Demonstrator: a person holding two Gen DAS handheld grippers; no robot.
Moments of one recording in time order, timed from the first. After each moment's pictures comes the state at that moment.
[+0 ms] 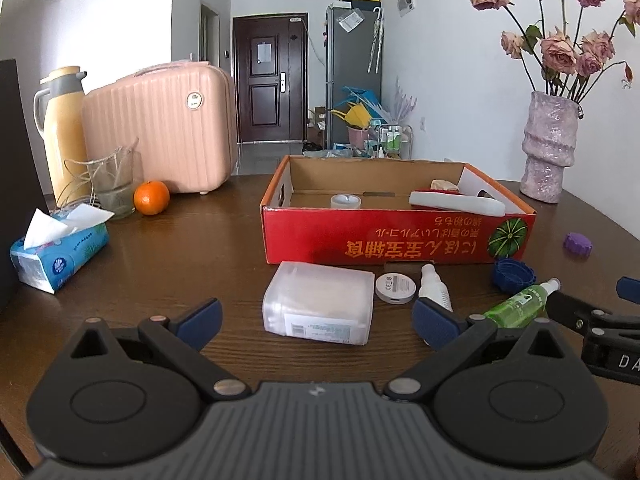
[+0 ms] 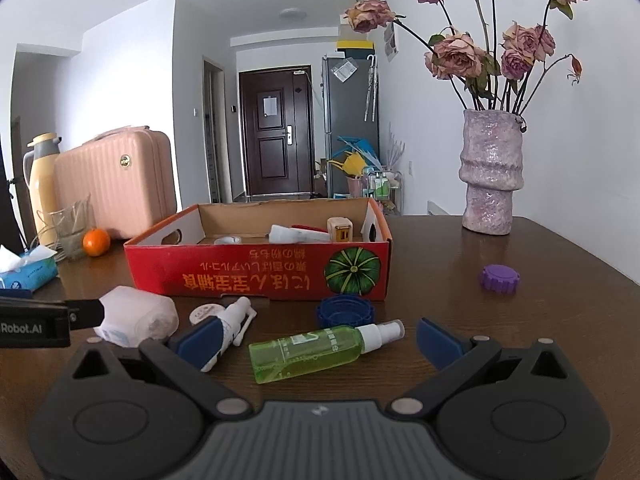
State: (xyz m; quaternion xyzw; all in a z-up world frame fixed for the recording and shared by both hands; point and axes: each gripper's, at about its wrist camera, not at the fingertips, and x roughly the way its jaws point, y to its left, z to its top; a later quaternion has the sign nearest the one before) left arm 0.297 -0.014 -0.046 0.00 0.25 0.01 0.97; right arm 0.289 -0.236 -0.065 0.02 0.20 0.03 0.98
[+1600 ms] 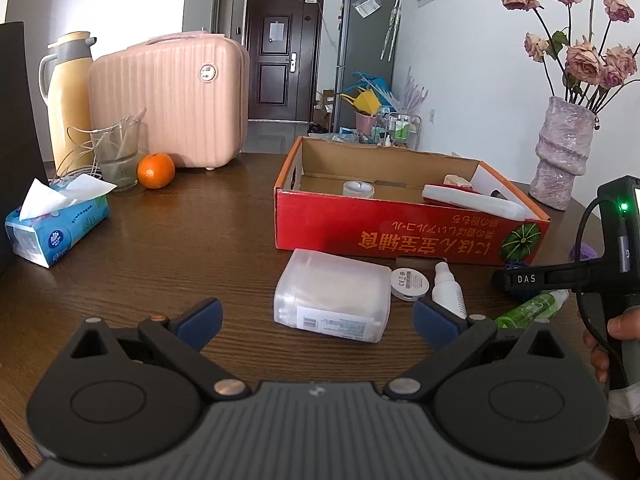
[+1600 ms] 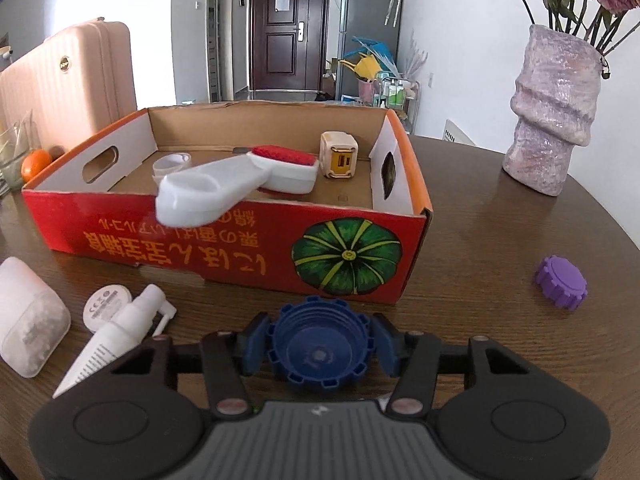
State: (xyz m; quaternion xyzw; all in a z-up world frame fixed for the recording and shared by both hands) left arm 0.312 0.002 -0.048 -0.04 0.28 0.01 0.96; right arm 0.450 -0.240 -0.093 -0.04 0.36 0.04 0.93
